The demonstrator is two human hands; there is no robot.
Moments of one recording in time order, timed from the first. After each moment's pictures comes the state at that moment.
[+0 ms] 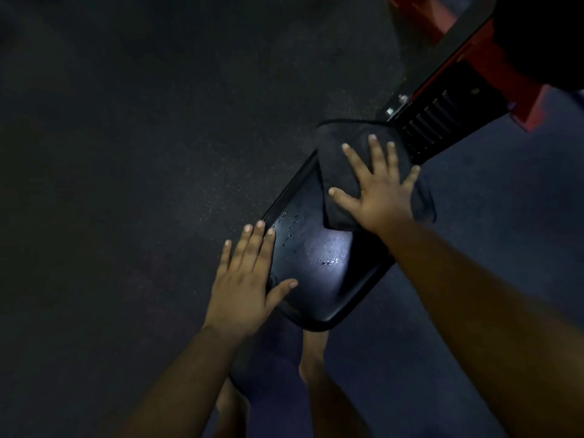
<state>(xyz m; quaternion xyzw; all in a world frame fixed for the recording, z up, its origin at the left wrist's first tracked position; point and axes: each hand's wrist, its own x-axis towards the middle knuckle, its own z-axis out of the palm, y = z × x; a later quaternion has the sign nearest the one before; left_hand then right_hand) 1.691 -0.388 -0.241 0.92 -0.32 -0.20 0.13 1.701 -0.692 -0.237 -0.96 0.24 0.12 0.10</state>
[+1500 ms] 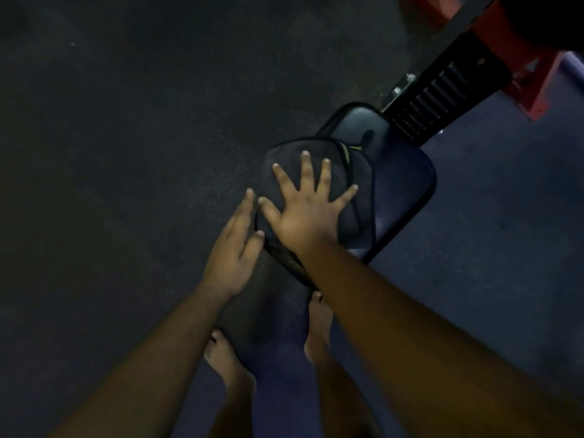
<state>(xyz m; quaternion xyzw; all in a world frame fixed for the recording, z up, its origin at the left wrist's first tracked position) 1.699 -0.352 -0.222 0.83 -0.16 -0.28 0.45 1.685 -0.520 -0.222 -0.96 0.22 0.14 0.10</state>
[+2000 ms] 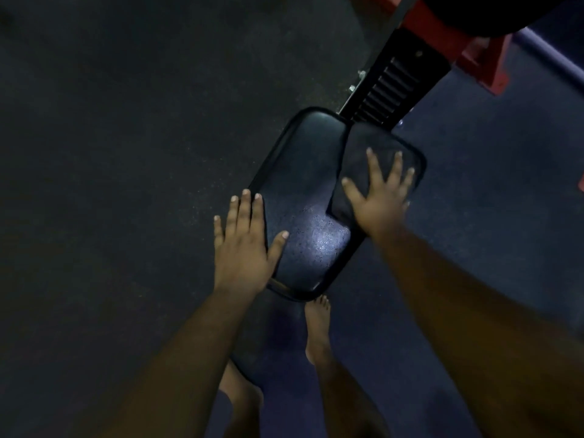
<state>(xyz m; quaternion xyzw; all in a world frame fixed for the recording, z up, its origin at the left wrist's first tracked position) 1.695 -0.429 -0.232 0.93 -0.28 -0.18 0.14 1.622 -0.682 -0.240 -0.84 0.47 0.07 0.25</state>
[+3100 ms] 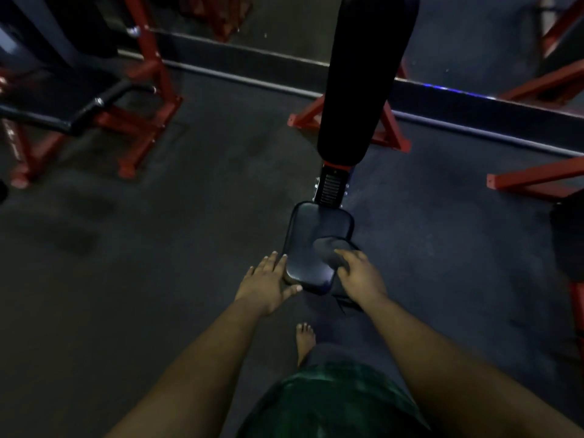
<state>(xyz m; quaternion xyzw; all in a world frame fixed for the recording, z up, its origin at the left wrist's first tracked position) 1.716 -0.324 0.126 0.82 -0.48 -0.31 -0.03 1.536 -0.480 0.101 -0.81 0.48 0.05 0.34</state>
